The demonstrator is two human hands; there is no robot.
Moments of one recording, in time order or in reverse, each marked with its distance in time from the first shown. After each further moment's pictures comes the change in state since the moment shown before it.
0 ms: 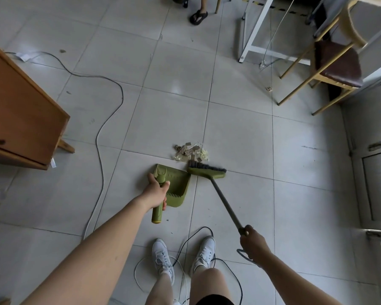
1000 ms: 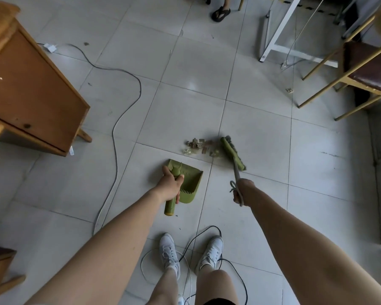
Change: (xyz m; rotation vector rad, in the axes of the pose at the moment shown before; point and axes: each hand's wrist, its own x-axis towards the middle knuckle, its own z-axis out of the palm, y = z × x) left_hand 0.000 -0.002 -0.003 0.017 0.022 0.033; right_hand 0.052 -0.162 -0.039 0.622 -0.115 0.208
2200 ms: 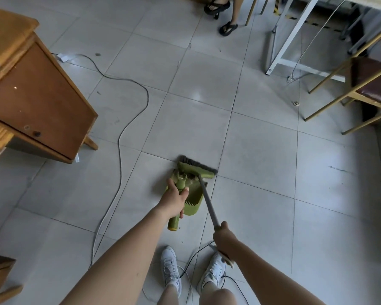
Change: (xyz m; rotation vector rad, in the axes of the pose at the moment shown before) left_hand 0.010 -0.014 0.001 -0.084 0.074 0.056; right_hand -0.017 0.096 0.072 -0.719 -0.087 -0.227
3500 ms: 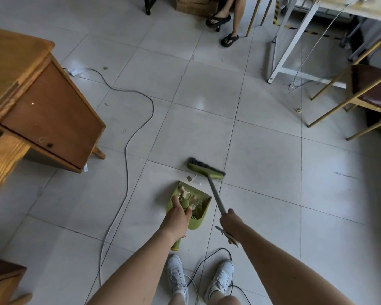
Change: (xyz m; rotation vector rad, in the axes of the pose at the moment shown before) left_hand -0.040 -0.004 0.001 0.119 0.055 -0.006; right_hand 0.005 -0.052 -0.046 0.051 0.015 0.041
